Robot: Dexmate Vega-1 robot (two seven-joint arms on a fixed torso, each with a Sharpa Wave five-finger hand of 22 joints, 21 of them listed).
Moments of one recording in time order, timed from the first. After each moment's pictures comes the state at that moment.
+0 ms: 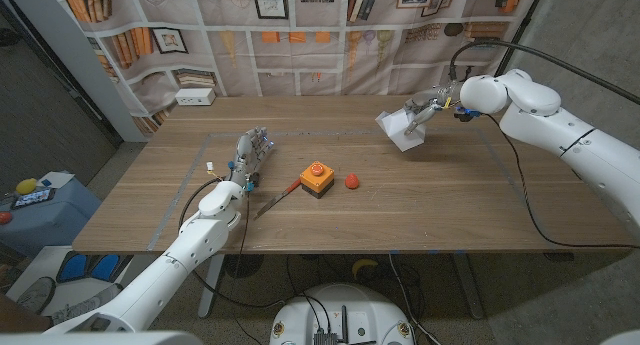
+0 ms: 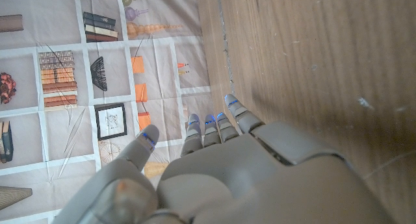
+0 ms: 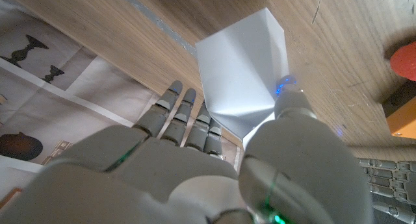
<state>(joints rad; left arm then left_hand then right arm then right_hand) 0.97 0.50 0.33 -1.46 -0.70 -0.20 0.15 0.02 0.07 0.75 0.13 0.19 0.14 0.05 0.19 0.17 0.04 0.05 0.20 0.18 0.01 0.02 0.18 0.17 0.16 0.02 0.20 0.17 -0.45 -0.92 -0.62 -1.73 -0.57 -0.09 0.62 0.80 -0.02 0.34 -0.15 0.19 0.30 -0.04 0.53 0.21 0.49 -0.13 0.26 0.29 0.24 -0.04 0.43 0.28 0.38 0.02 0.19 0.17</state>
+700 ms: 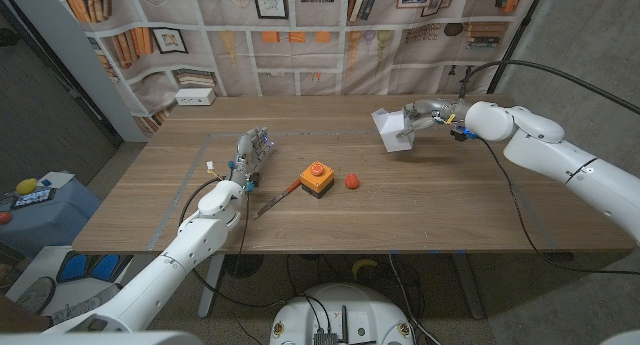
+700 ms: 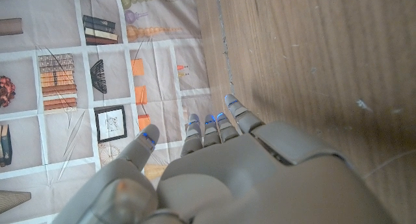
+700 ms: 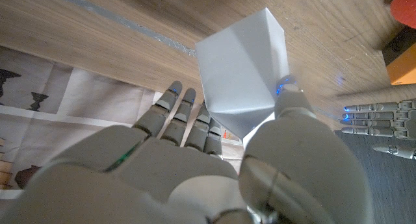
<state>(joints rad) 0.98 0.51 0.33 -1.49 -0.71 -0.18 0.15 0.02 0.07 0.75 0.12 0.19 0.14 0.05 0.19 0.17 0.04 0.05 0.20 0.18 0.01 0.02 0.18 0.17 0.16 0.02 0.20 0.17 -0.60 -0.93 -0.57 -1.69 -0.36 -0.05 0.30 0.80 -0.02 0.34 -0.15 0.19 0.30 -0.04 0.53 0.21 0.50 -0.13 0.26 0.30 0.24 -0.04 0.43 0.28 0.37 0.02 0.19 0.17</state>
